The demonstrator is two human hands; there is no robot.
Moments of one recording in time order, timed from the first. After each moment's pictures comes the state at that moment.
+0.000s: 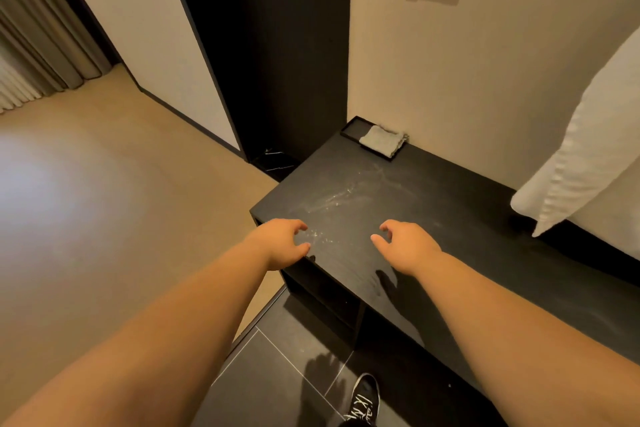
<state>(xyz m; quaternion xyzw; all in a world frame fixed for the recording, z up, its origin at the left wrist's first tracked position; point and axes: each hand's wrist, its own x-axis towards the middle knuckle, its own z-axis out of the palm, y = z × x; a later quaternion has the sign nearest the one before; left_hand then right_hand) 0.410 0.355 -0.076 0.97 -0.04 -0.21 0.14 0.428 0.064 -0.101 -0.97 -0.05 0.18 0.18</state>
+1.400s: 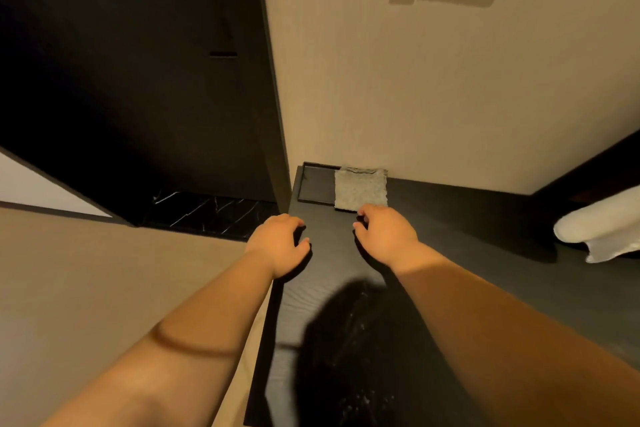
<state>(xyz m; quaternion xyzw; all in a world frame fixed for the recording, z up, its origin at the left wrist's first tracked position) 0.825 0.364 -0.163 0.92 -0.29 -0.23 0.15 0.734 0.131 -0.159 -0.95 0.18 0.12 0.21</state>
